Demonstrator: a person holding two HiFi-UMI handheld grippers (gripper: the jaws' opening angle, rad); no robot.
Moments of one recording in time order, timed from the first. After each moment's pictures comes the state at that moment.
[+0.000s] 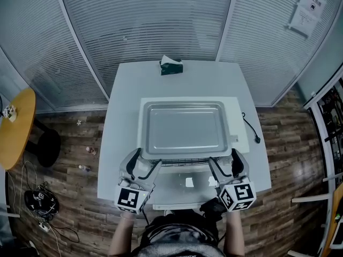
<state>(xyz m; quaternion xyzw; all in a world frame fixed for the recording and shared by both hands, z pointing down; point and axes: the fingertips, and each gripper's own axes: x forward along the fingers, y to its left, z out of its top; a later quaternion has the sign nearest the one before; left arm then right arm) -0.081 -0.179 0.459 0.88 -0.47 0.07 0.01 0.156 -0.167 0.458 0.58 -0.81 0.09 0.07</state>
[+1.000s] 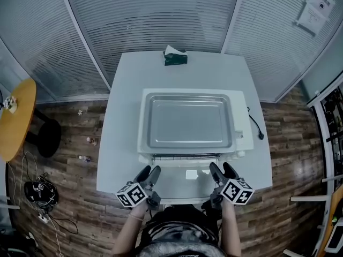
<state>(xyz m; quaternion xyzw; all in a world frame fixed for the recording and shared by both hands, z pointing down) -0.100 -0.134 0.640 0.74 -0.46 -0.09 0.47 0.178 -0.136 0.598 0.58 -0.72 0.38 0.01</state>
